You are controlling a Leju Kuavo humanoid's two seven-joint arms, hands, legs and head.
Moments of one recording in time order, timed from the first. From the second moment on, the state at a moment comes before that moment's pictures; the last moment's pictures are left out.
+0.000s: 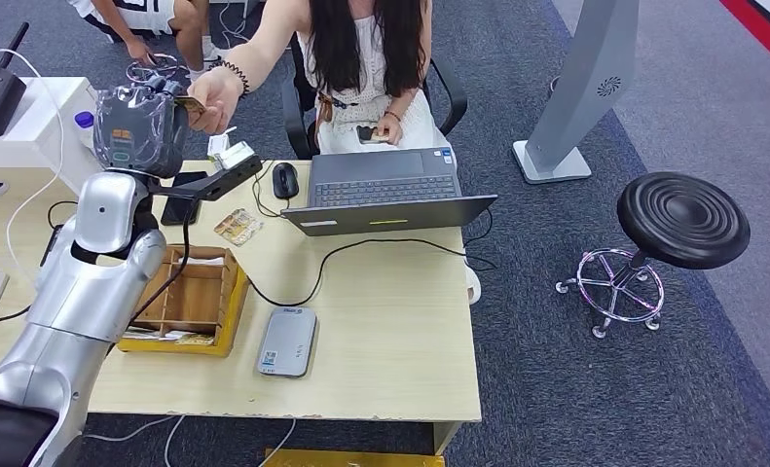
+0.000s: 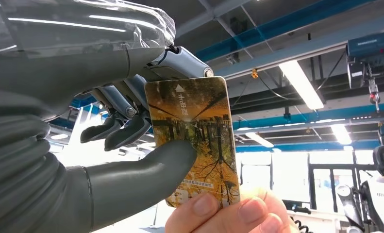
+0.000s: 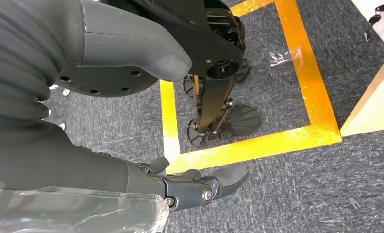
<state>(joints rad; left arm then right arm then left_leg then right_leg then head) -0.81 0.20 -0.42 -0.88 -1.33 0.31 0.09 -0.10 0.13 -0.97 -0.22 0.71 0.03 -0.20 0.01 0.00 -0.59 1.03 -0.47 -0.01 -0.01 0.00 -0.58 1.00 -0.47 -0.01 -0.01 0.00</state>
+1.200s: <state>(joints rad) -0.81 0.20 -0.42 -0.83 -1.33 0.31 0.09 -0.10 0.13 -0.97 -0.22 0.71 0.03 -0.20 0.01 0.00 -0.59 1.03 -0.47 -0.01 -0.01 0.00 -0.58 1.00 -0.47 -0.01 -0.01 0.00</state>
